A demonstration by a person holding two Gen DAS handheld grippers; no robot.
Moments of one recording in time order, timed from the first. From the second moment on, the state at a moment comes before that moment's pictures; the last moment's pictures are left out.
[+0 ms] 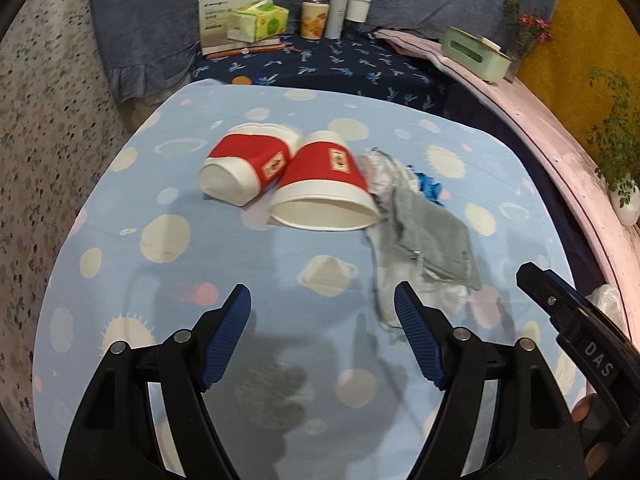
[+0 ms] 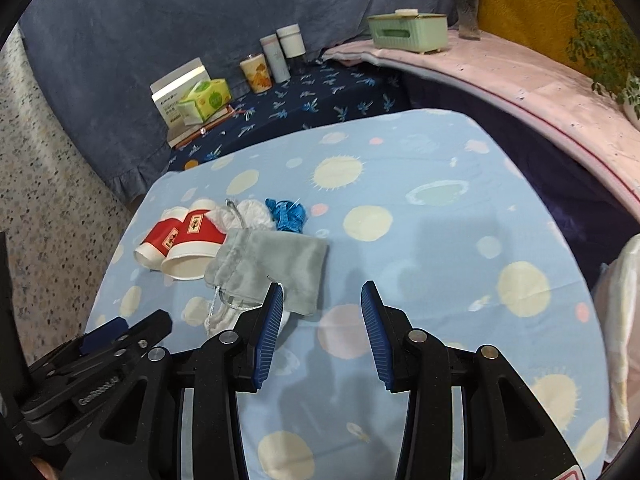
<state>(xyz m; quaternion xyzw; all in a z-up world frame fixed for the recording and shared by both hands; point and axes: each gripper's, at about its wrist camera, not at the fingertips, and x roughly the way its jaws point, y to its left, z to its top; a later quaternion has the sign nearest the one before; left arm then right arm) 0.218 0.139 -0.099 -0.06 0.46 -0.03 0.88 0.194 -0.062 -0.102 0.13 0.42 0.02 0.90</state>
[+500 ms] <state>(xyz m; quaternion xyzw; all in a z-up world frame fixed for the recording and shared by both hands) 0.236 0.138 -0.121 -0.05 0.48 -0.05 0.87 0.227 -0.036 -0.152 0.12 0.47 0.04 0.87</state>
